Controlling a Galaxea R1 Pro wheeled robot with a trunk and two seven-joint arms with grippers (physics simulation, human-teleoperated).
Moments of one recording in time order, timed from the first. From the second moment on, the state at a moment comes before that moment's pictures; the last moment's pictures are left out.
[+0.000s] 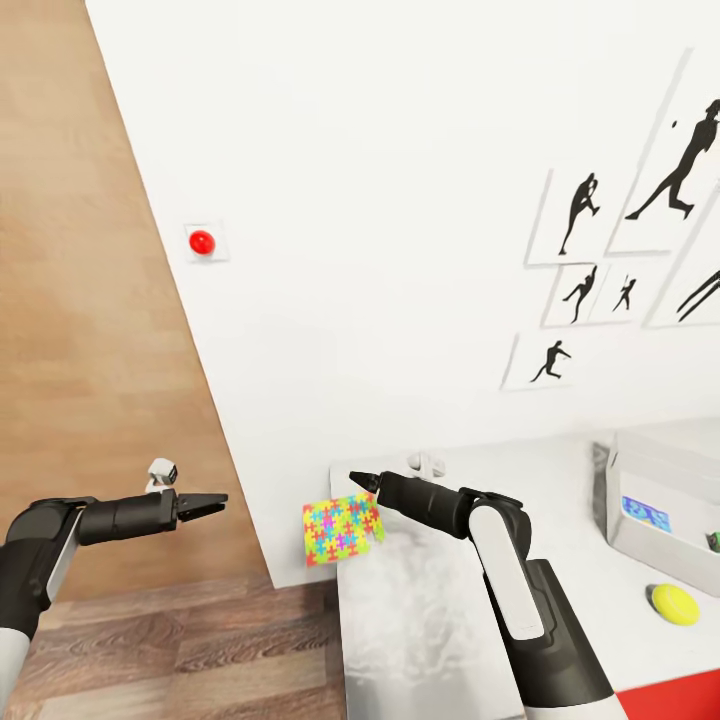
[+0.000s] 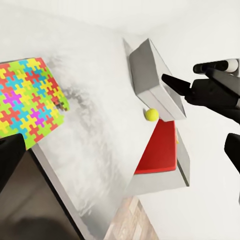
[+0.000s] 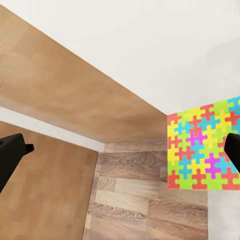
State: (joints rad) left arm -0.60 0.35 0.23 -1.02 0.00 0.98 -1.53; right arm -0.45 0.14 0.13 -1.56 -0.71 0.97 -0.04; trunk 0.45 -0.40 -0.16
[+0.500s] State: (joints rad) left arm -0.60 0.35 0.23 -1.02 0.00 0.98 -1.52; right arm -0.45 0.14 0.13 -1.56 -0.71 0.97 -0.04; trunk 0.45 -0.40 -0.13
